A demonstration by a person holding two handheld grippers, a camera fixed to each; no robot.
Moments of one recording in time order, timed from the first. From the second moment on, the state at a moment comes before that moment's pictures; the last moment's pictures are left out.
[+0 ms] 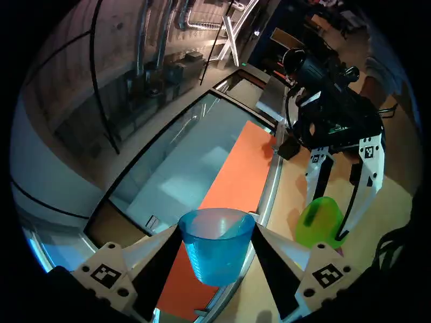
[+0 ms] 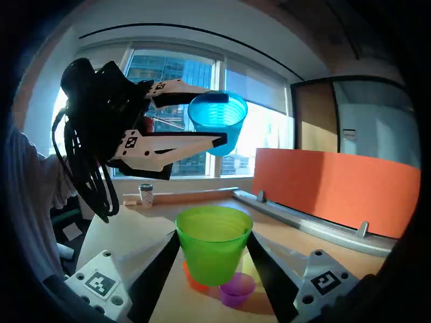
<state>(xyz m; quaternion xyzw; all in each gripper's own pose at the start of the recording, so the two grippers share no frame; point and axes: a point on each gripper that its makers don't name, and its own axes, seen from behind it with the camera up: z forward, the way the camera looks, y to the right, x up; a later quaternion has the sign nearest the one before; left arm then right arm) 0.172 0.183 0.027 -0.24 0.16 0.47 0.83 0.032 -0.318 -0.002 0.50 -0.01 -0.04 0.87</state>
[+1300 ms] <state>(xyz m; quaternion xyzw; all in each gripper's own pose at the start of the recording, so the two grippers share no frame) 0.190 0.194 0.019 -0.22 0.19 0.55 0.78 0.040 -0.313 -0.007 0.50 0.00 -0.04 0.86</state>
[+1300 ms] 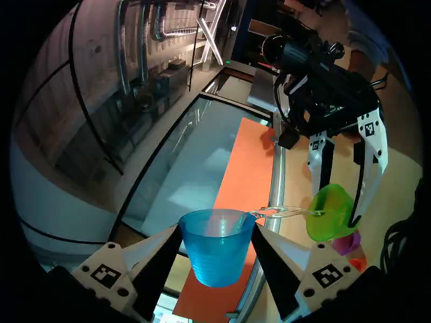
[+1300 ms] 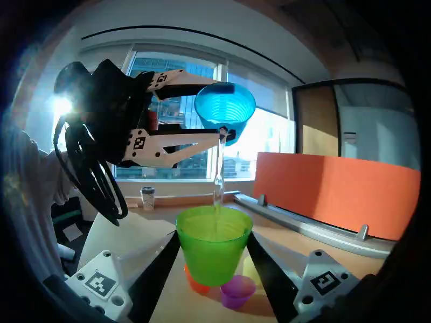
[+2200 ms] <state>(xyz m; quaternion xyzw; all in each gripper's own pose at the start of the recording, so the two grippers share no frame) 0.201 0.205 0.015 -0.21 0.20 0.60 0.74 0.047 -0.307 -0.013 0.50 0.01 -0.03 0.87</state>
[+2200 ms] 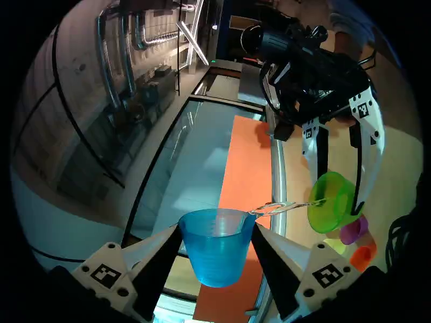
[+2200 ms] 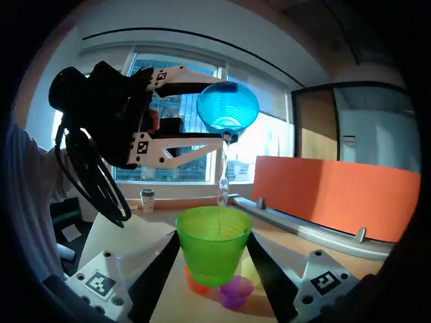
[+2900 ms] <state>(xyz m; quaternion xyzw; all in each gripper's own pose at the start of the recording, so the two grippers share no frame) 0.202 0.213 0.017 -0.20 0.21 0.63 0.72 0.047 -0.298 -0.009 0.49 0.01 -0.03 0.87</state>
